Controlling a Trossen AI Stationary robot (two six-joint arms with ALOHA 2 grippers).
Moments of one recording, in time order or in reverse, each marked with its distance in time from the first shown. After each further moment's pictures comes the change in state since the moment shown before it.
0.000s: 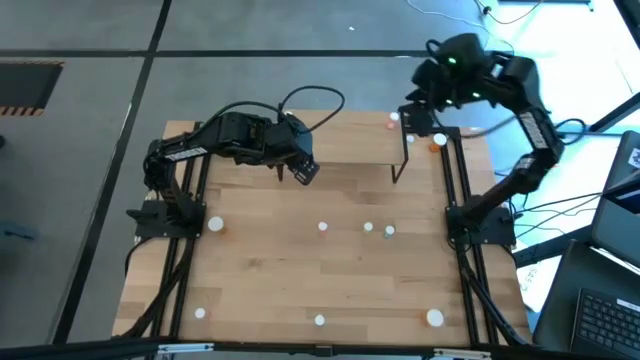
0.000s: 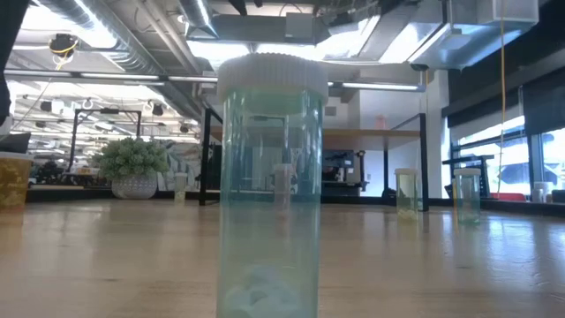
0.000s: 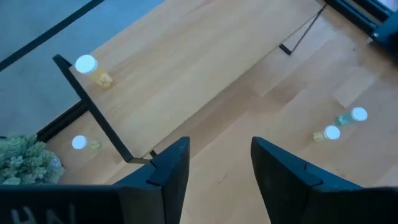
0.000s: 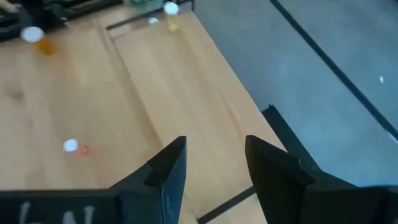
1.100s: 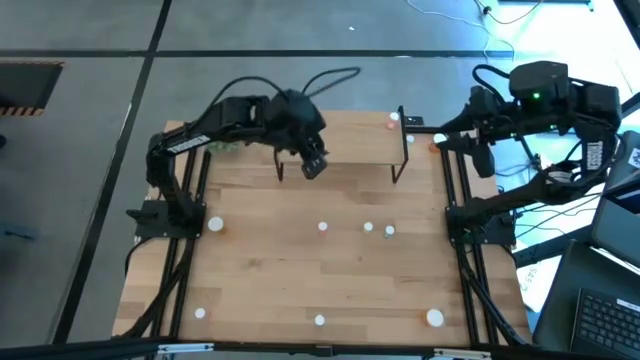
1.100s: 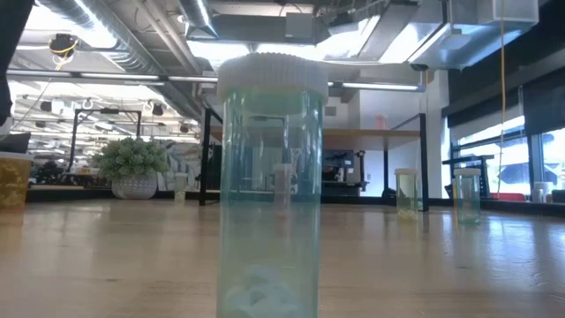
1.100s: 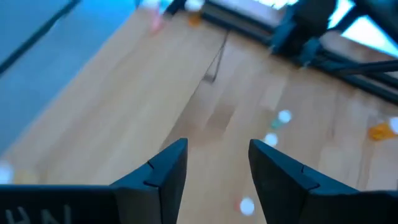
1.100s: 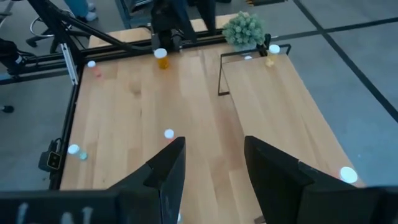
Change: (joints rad) left arm 0.128 0.005 0.000 0.305 0.329 0.437; right arm 0.282 -0.249 -0.002 -0.054 -0.112 0.072
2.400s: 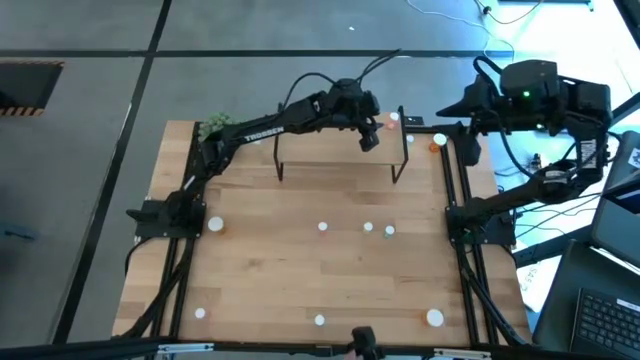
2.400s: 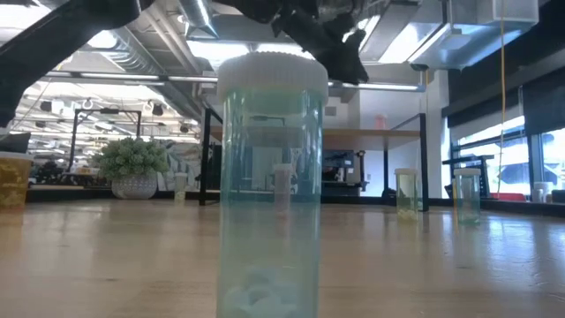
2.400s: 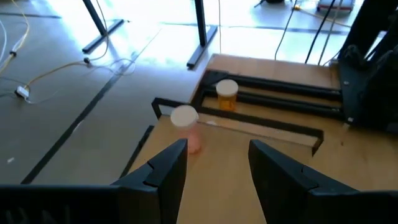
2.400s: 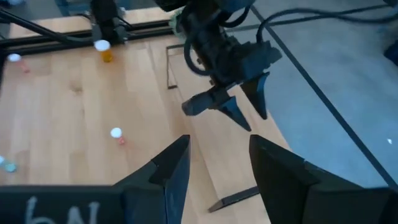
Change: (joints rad) left arm 0.218 0.437 0.000 0.736 0.112 0.367; right arm -0.017 0.025 0.000 -0.001 0.243 -0.026
